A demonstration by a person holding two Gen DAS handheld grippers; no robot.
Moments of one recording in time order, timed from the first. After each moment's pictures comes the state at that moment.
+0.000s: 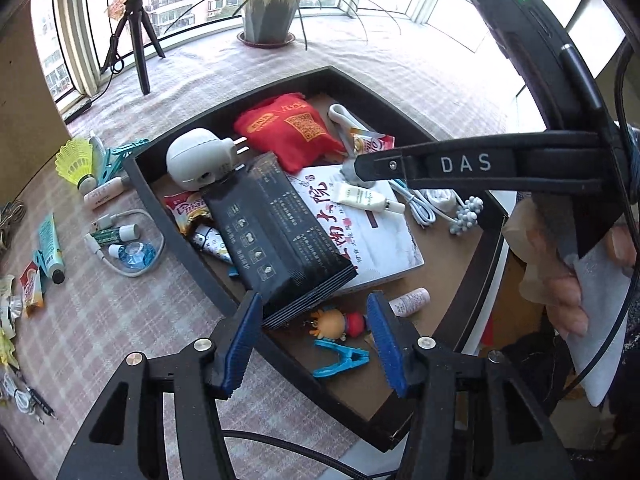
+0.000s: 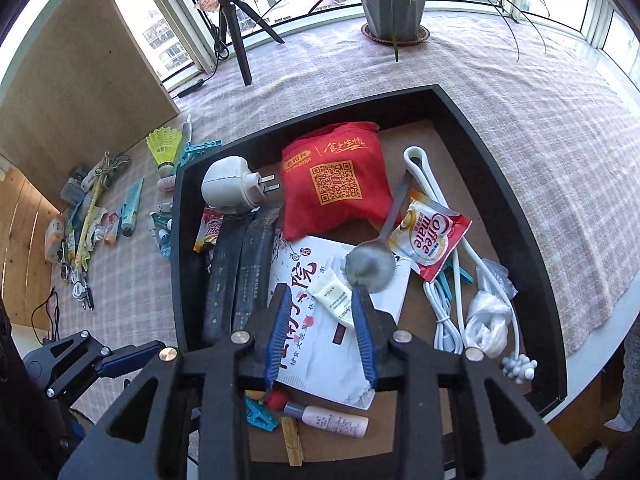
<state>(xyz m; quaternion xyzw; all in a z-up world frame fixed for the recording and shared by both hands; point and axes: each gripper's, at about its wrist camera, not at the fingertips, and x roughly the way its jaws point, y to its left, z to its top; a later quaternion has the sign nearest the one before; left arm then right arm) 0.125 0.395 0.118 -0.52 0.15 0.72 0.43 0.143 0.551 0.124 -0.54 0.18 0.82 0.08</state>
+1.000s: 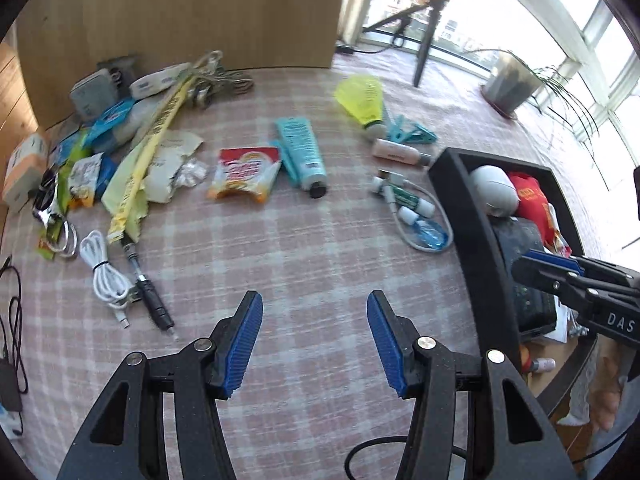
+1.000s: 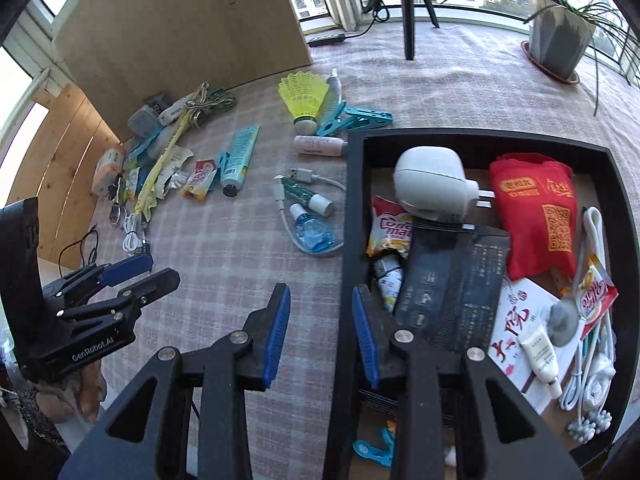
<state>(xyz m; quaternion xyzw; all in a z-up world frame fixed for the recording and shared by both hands) 0.025 0.194 0.080 -0.56 0.00 0.81 0.16 0.069 0.406 0.112 -0.56 0.11 0.82 -0.08</state>
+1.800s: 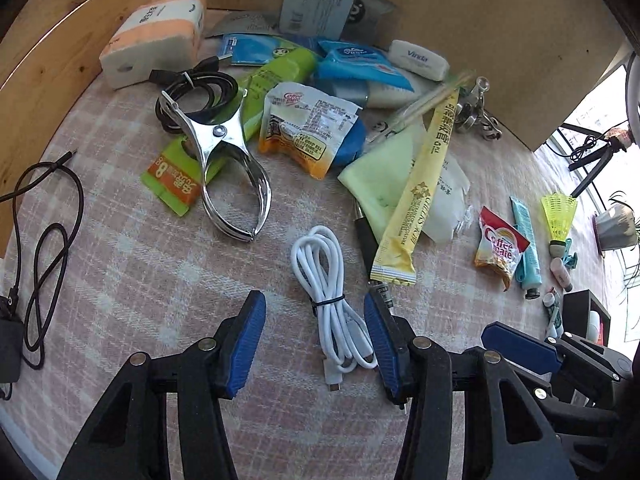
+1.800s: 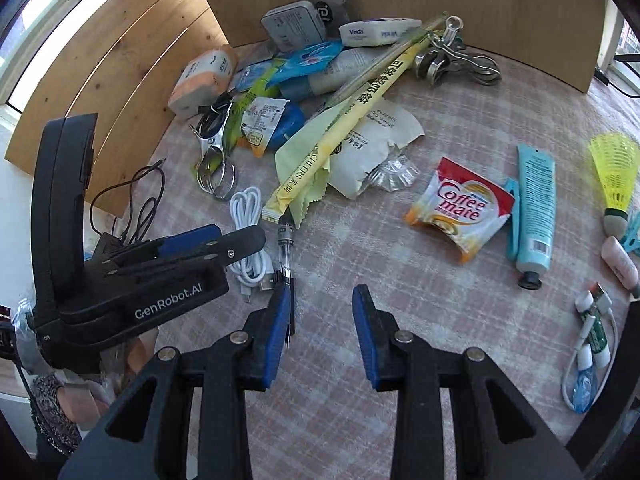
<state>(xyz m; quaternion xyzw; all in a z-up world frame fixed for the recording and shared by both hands) -0.046 0.035 0.015 -0.59 -0.15 0.79 -0.01 -0.034 0.183 0.063 -0.60 0.02 0.76 -0.25</state>
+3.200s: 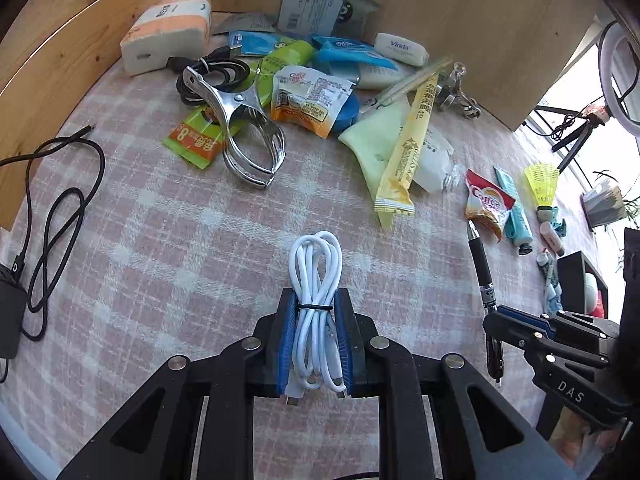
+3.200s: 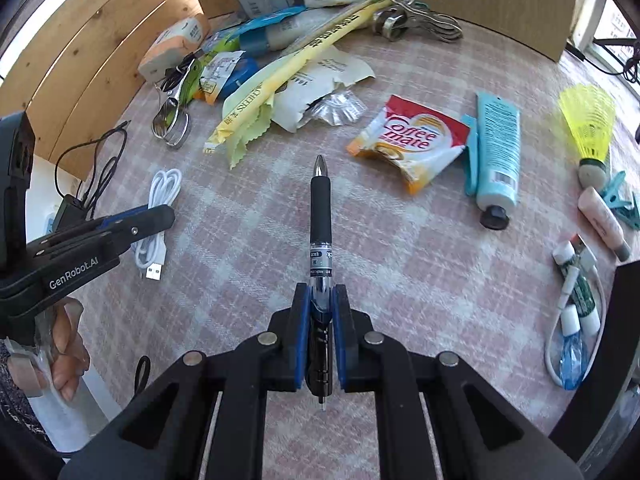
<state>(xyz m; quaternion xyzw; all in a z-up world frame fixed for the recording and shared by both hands) 0.003 0.033 0.025 -0.57 -0.14 0.81 0.02 -0.012 0.228 0.046 -0.61 -0.01 0.76 -0.21</state>
